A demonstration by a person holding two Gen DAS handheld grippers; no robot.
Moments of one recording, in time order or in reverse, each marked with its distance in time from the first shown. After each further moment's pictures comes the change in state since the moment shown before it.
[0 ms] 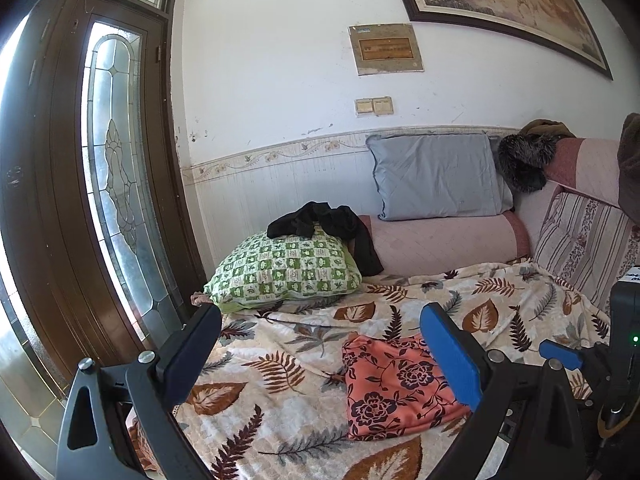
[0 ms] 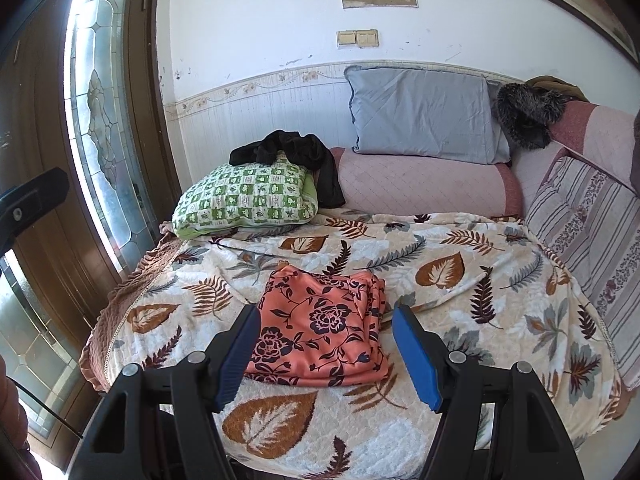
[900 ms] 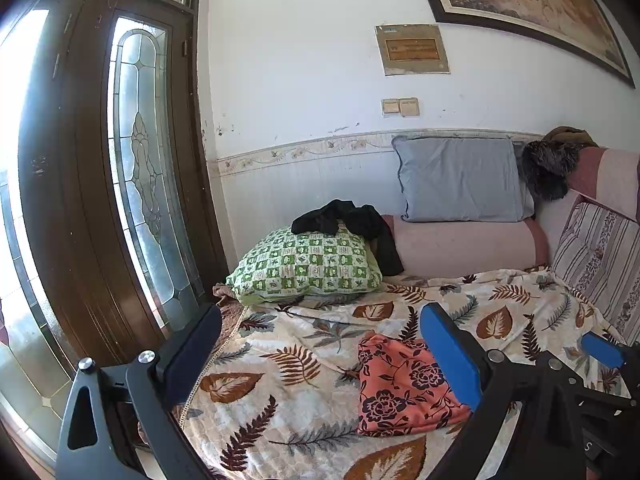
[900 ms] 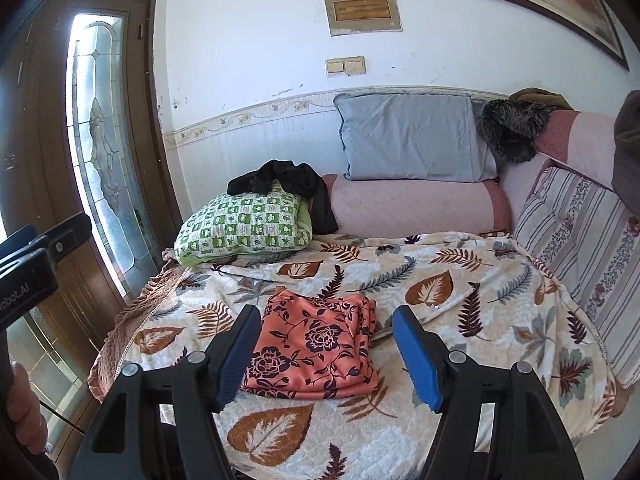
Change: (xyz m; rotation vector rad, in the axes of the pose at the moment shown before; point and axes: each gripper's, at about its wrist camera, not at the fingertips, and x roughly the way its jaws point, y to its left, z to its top) left arm -0.019 0.005 0.007 -0.049 0.021 0.099; right arm -0.049 -0.007 0.008 0.037 -0.095 -0.016
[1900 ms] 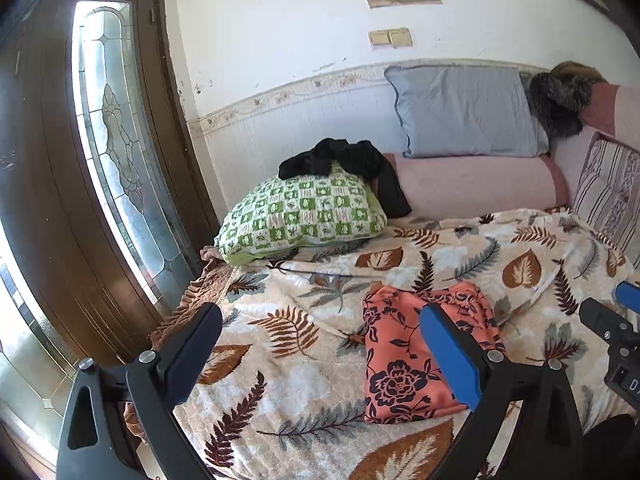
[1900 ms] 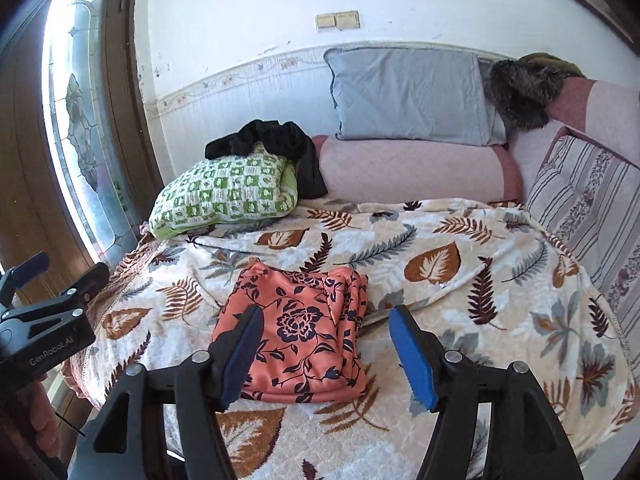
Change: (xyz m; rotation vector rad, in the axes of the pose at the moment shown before) left arm 0.106 -0.031 -0.046 0.078 0.157 0.020; right arm 0.098 -0.033 -0.017 0.006 0.098 -0.012
